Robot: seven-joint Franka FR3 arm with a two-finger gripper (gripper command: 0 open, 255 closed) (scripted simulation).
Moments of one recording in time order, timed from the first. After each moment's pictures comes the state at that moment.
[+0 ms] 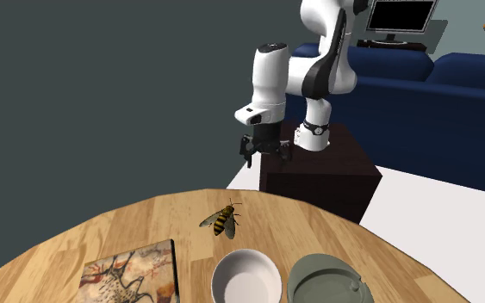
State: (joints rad) arm -0.14 0.04 -0.43 -2.25 0.11 2.38 -0.40
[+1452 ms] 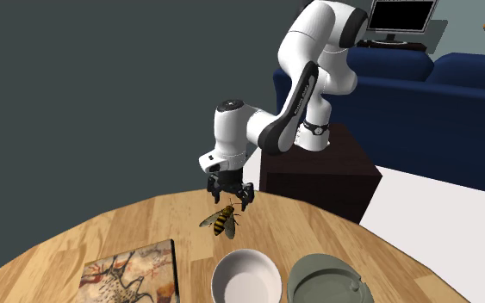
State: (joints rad) arm -0.31 0.53 -0.37 -1.96 0.39 2.52 -0.62
